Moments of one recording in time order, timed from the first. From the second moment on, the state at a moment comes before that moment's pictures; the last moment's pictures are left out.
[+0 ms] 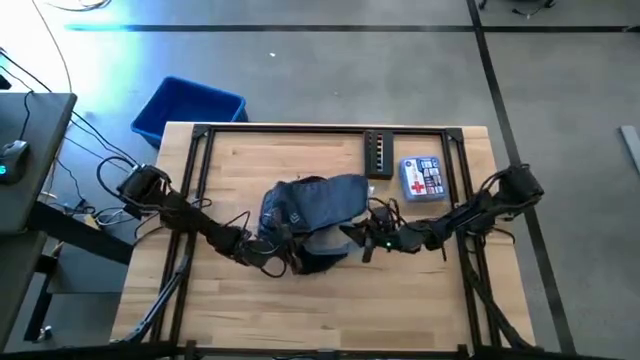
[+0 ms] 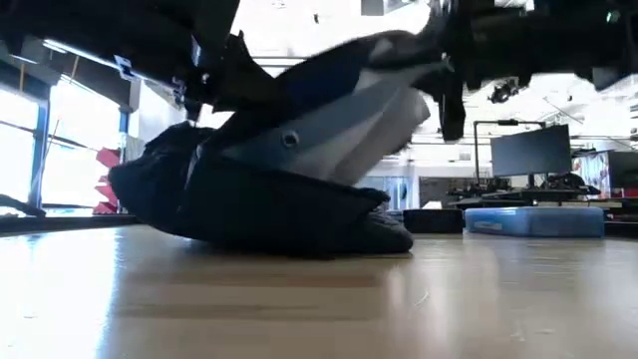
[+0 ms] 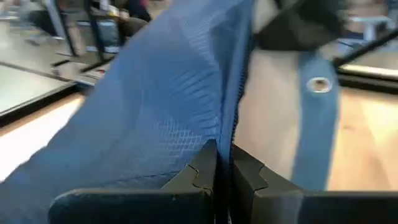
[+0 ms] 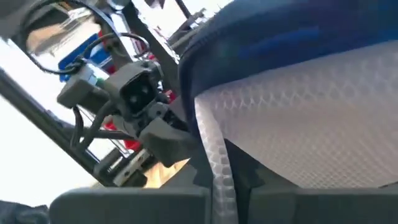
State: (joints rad) left arm -0.47 1.66 0.65 0.70 -0.92 -0.28; right arm 0.38 1.64 0.53 1.09 0.58 0.62
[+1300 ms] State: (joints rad) left arm -0.69 1.88 0.80 1.07 -1.42 0.08; right arm 0.53 1.60 0.78 -0.08 0.31 0.65
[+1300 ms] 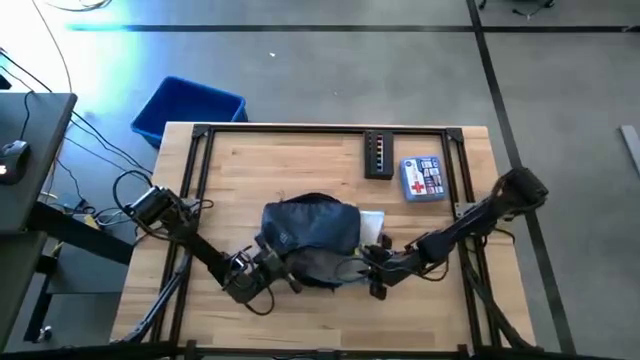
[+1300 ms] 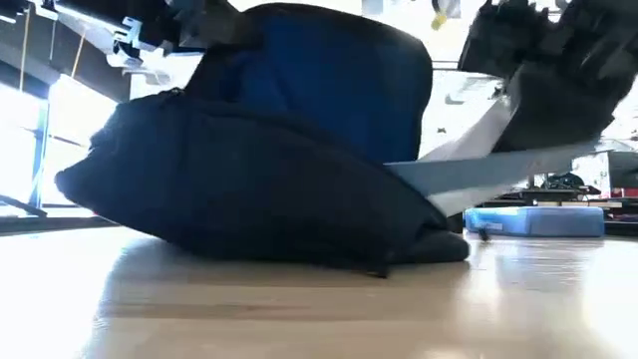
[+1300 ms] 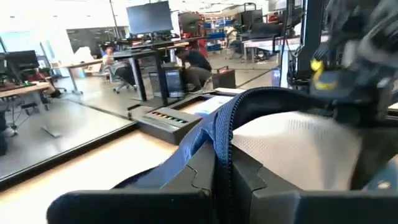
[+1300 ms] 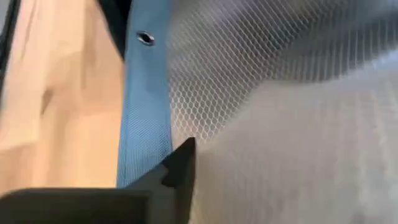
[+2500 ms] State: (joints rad) left arm -0.69 1.88 0.80 1.04 -1.40 0.05; right arm 0.68 1.86 1.16 -0.49 1.08 0.15
